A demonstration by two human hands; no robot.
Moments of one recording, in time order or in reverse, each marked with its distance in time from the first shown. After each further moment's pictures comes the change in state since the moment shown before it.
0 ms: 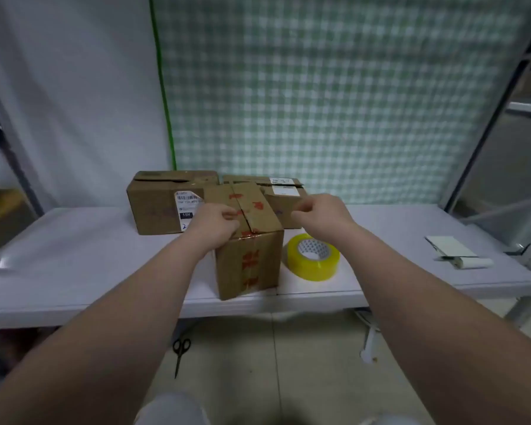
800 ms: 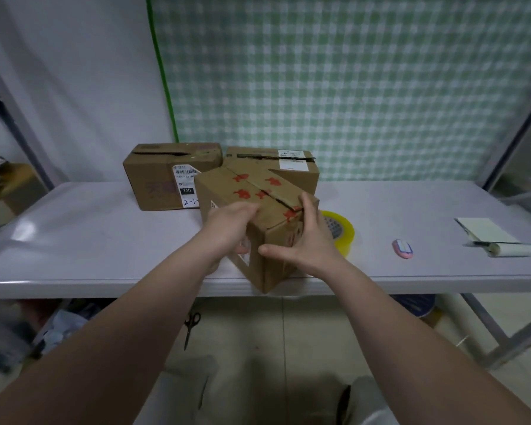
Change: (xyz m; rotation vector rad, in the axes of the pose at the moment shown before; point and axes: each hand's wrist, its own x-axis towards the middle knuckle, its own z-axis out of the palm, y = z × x) left_hand -0.032 0.017 0.050 -0.406 -0.039 -0.221; right_hand -0.007 0.070 0.083 0.313 -0.112 -0.072
